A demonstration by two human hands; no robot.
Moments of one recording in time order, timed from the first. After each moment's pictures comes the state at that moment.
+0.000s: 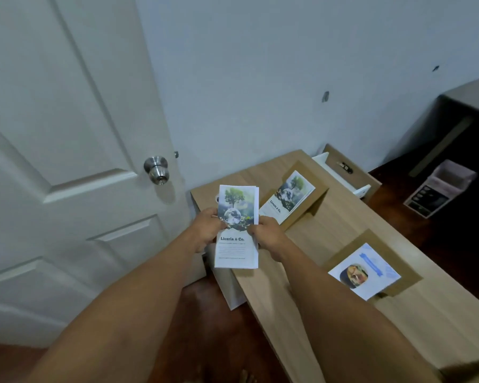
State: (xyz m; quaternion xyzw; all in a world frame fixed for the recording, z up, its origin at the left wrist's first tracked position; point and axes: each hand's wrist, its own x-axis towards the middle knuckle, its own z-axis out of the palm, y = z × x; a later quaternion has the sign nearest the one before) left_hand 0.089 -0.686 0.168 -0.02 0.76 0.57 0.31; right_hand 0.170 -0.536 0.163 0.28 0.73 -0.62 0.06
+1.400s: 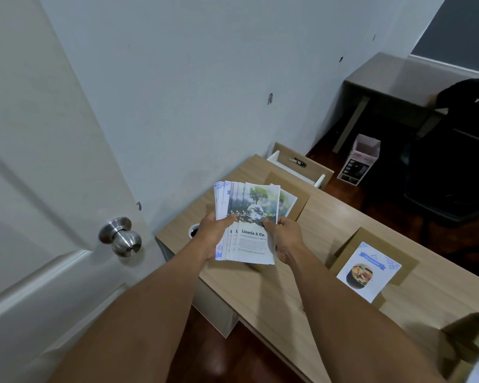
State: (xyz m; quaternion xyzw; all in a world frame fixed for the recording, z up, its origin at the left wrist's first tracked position) left_hand -0.049 -0.615 0.130 0.05 0.62 0.64 0.45; right_hand 0.090 -0.495 0.142 0.49 0.47 -0.70 -0.22
